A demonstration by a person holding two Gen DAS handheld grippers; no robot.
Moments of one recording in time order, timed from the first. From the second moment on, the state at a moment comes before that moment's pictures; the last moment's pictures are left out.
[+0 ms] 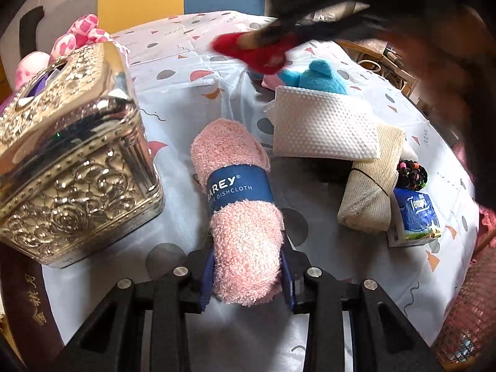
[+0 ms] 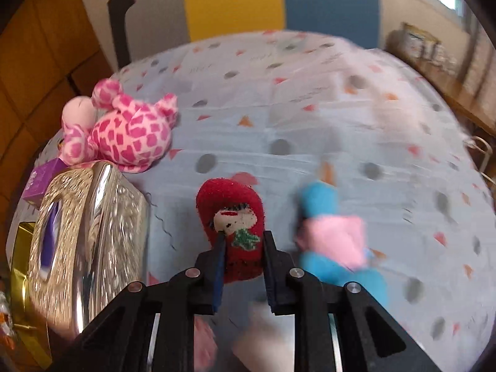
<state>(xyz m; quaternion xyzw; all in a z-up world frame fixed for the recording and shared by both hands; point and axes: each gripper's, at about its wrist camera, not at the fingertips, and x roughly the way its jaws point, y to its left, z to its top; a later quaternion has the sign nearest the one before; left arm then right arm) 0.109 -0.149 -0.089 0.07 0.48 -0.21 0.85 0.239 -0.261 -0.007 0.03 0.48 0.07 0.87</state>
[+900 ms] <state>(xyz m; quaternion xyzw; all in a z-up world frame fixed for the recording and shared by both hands) 0.235 -0.075 0.060 0.01 0.40 -0.10 0.91 0.119 -0.346 -0.002 0.17 0.39 0.00 0.90</state>
